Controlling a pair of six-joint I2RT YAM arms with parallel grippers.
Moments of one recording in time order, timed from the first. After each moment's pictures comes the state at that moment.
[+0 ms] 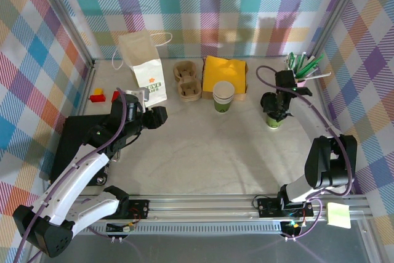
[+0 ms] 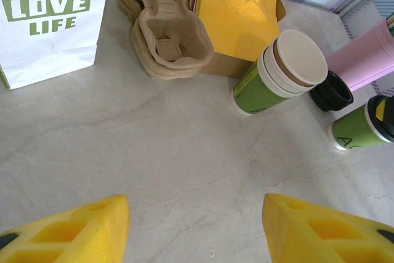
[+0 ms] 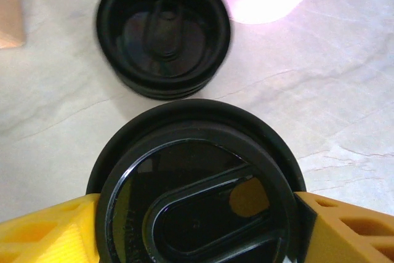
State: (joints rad) left arm -0.46 0.96 0.96 -0.58 0.03 -0.49; right arm 0.06 1.52 1.18 -0.77 0.19 0.20
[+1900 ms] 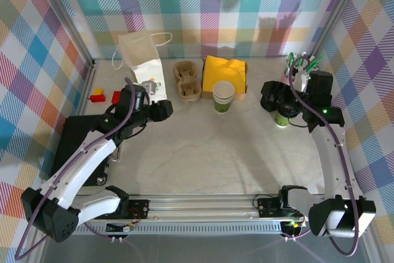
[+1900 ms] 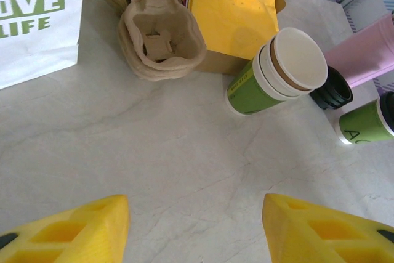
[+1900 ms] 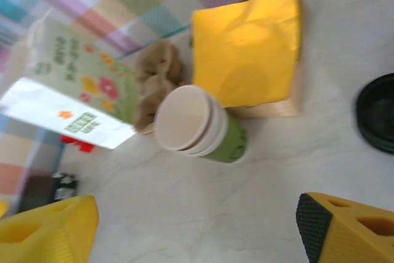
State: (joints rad) left arm -0.46 1.13 1.07 -0.58 0.06 -0.50; right arm -0.04 1.09 1.10 -0.59 -0.57 0.39
